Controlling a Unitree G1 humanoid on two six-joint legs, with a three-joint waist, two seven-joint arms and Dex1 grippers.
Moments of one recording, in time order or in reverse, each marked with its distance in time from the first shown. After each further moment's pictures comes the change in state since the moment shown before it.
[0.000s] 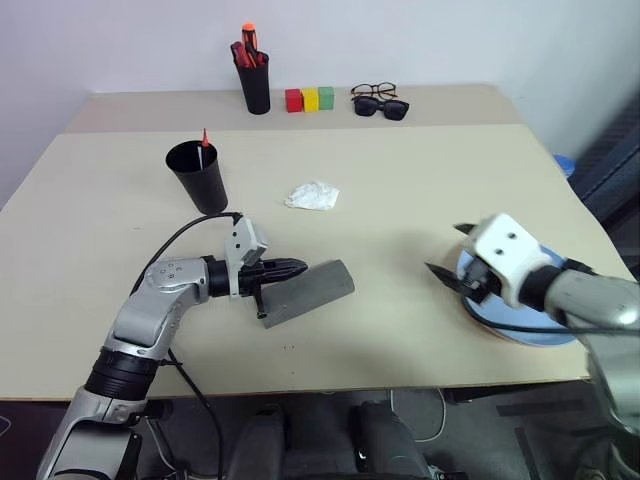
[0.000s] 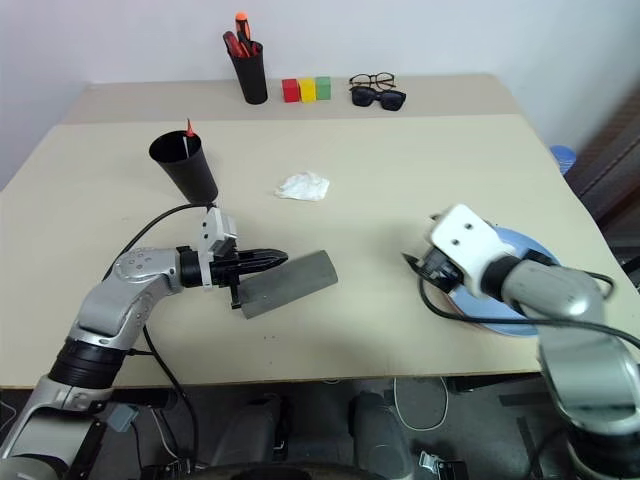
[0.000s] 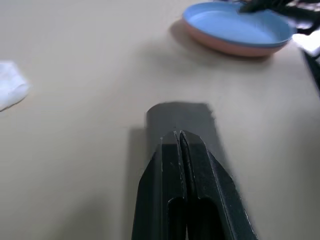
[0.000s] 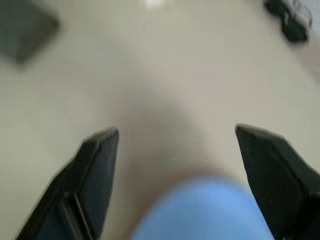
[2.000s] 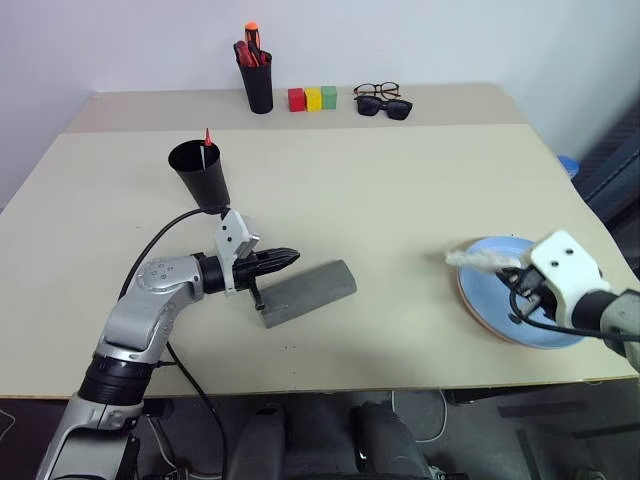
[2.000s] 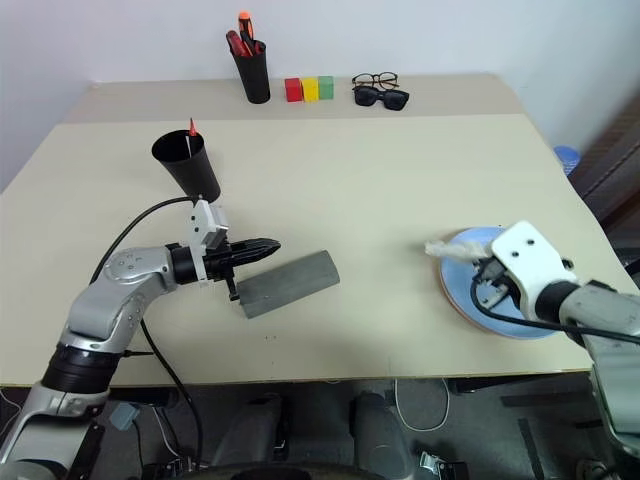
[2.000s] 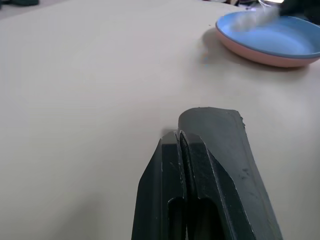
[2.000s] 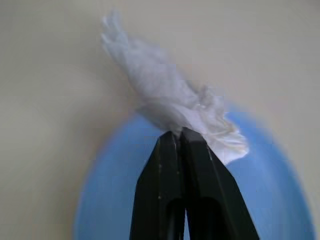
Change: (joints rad) left arm -0.014 -0.022 0.016 -0.029 -0.001 0.030 0.063; right arm 0.324 -0.153 -0.306 -0.022 0.055 0.190 -0.001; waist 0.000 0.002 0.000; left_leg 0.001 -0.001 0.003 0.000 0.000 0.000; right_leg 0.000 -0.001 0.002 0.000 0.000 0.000
